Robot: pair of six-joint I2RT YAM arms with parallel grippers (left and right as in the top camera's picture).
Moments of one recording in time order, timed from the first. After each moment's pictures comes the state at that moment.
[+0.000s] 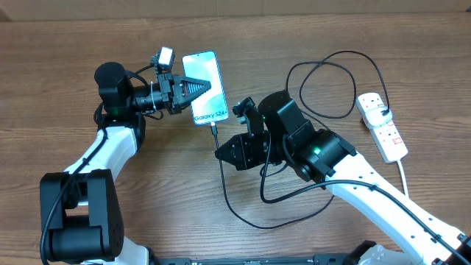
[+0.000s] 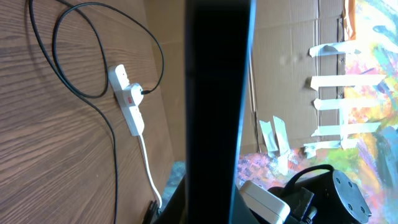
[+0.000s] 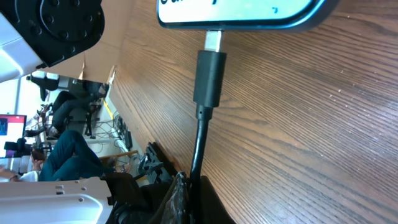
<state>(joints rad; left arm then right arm) 0.03 1.72 0.93 0.70 1.41 -1.31 0.68 1.41 1.12 -0.49 -0.61 0.57</state>
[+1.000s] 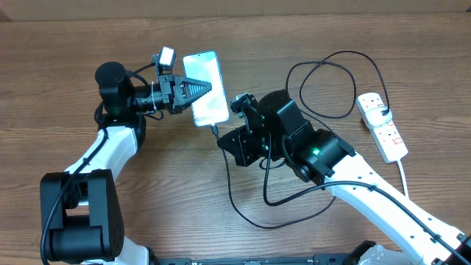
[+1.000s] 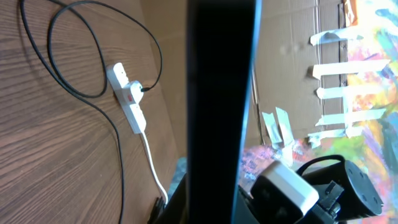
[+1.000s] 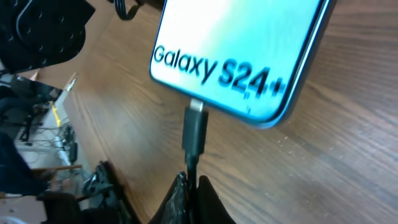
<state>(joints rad) 0.03 1.72 0.93 0.70 1.43 -1.26 0.69 1.41 1.12 -0.44 -0.44 0.38</state>
